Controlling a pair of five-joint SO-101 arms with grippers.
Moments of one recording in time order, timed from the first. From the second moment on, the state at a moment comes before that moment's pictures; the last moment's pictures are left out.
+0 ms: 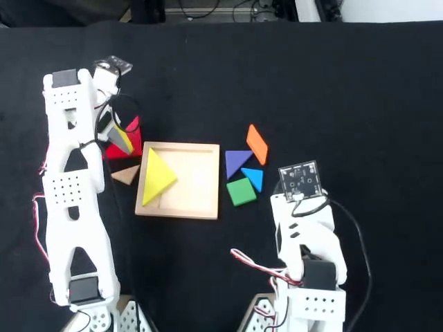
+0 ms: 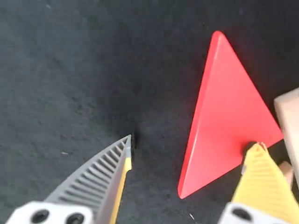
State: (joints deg) left arm -15.8 66.9 -68.4 95.7 -42.2; right arm 4.1 -103.5 96.7 46.9 19.3
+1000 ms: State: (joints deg) left arm -13.0 72.4 -82.5 100.4 -35.7; right arm 4.1 -103.5 96.7 46.9 19.3
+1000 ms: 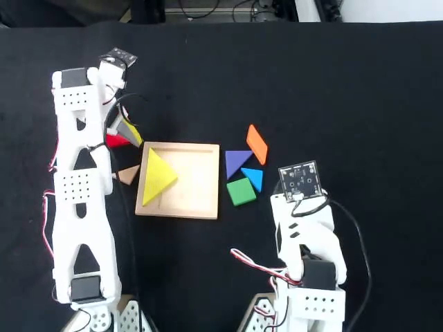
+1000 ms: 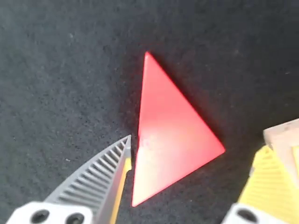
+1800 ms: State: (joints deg) left arm -13.1 77.4 -86.5 98.6 -39.2; right arm 4.1 -103.5 96.7 46.9 19.3
